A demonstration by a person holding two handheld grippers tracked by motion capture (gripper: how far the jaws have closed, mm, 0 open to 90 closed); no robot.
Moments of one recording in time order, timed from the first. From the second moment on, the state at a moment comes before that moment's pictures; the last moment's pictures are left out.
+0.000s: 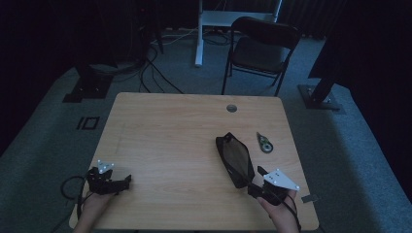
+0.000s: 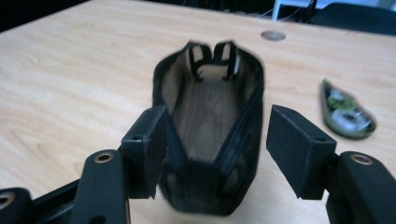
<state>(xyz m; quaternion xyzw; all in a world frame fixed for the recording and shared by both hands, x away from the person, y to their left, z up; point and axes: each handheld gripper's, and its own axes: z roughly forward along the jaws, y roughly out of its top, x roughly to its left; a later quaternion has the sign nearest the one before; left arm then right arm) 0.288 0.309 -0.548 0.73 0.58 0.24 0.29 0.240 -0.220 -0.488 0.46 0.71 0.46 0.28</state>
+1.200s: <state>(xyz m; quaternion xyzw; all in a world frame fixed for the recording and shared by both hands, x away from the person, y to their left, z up) 0.288 0.309 -0.548 0.73 0.58 0.24 0.29 0.304 -0.260 -0.470 0.48 0.68 0.46 0.32</state>
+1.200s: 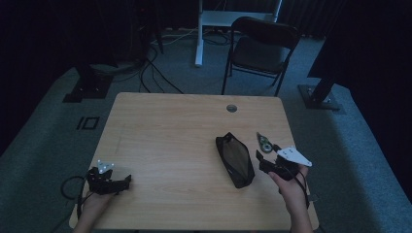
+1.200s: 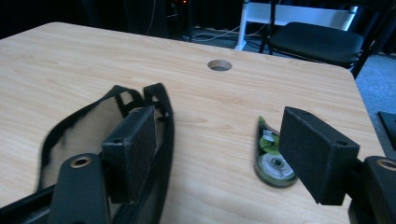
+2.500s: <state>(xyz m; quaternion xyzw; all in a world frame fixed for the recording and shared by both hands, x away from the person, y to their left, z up) 0.288 0.309 -0.548 0.73 0.58 0.24 0.29 0.417 -0.289 -0.529 0.54 0.72 0.35 0.27</state>
